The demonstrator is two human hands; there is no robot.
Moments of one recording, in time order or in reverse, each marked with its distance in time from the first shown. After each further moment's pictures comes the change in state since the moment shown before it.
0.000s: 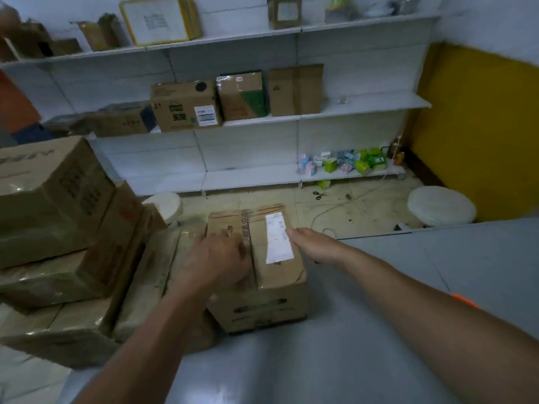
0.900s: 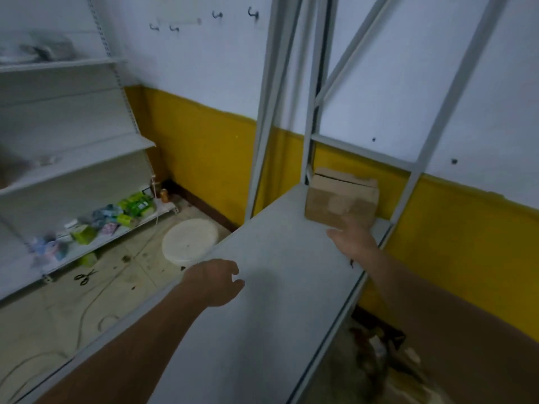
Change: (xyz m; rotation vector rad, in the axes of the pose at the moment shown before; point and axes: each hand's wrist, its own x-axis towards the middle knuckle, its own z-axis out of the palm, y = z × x) left_hand 0.132 0.689 -0.032 0.015 -0.197 0.800; right_hand -0.281 0.478 -0.501 0.169 1.041 0.555
